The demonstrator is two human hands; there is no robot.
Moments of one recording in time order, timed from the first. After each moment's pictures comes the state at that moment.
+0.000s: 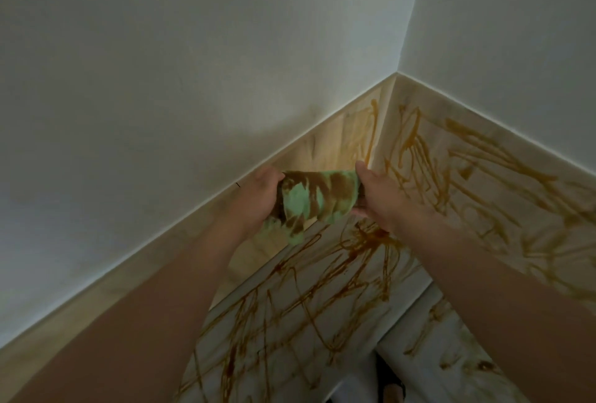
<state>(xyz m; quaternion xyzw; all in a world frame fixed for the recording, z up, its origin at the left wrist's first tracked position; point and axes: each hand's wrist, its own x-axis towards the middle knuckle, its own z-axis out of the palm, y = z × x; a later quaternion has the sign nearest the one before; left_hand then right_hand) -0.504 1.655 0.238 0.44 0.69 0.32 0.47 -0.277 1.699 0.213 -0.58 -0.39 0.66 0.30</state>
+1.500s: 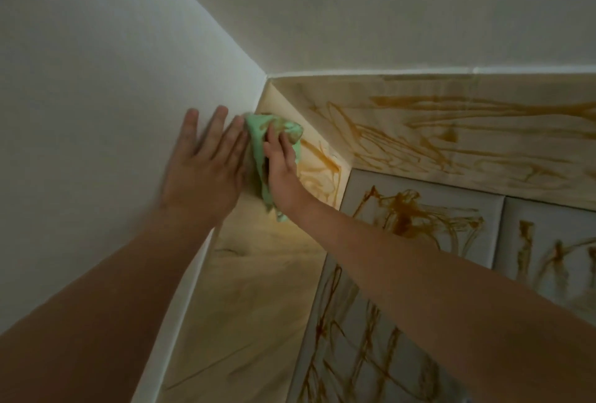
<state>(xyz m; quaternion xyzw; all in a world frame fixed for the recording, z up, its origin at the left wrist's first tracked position) -0.387 1.963 0.212 0.83 0.35 -0.28 -0.33 -0.284 1.939 0.102 -0.48 -0.21 0.65 0.56</state>
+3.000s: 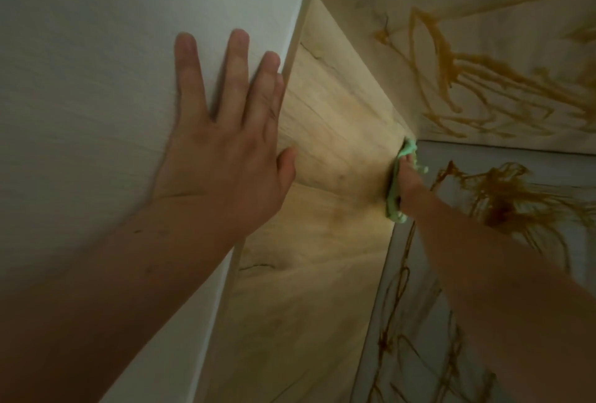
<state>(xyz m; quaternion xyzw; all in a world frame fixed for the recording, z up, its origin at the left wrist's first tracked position) -0.382 1.961 0.194 0.78 0.29 -0.35 -0.43 -0.292 1.985 -0.232 -0.61 0.03 0.67 0.42</state>
